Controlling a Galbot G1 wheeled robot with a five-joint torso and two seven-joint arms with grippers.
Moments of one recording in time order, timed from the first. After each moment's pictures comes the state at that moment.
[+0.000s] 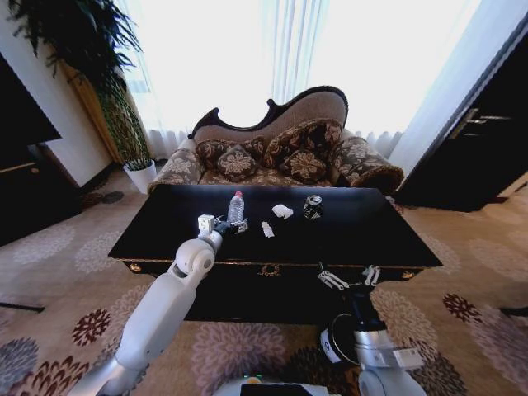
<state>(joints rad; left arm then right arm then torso) 0.79 -1.19 -0.12 -1.88 -0.71 0.64 -0.31 -1.82 1.57 0.64 2.34 0.11 0.37 -0.20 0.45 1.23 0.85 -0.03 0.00</state>
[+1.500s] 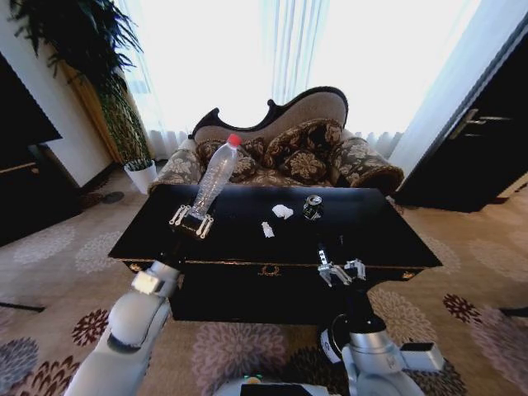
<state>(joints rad) 1.35 -1.15 -0.47 -2.35 -0.03 -0.16 0.12 -1.86 1.52 0.47 2.50 0.68 0.19 -0.31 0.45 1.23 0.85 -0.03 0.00</state>
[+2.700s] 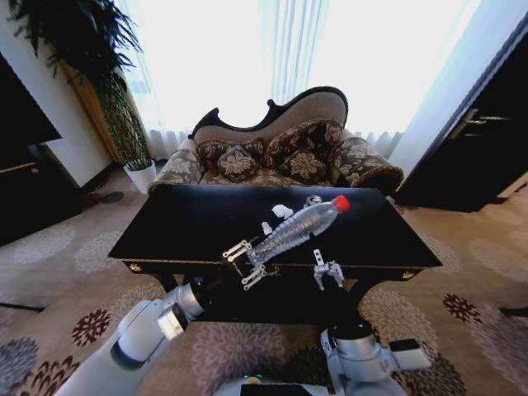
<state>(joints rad) 1.28 -0.89 -0.27 -2.39 -0.05 -0.21 0.35 -1.86 1.50 0.38 2.50 0.90 0.15 -0.36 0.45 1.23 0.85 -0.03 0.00</state>
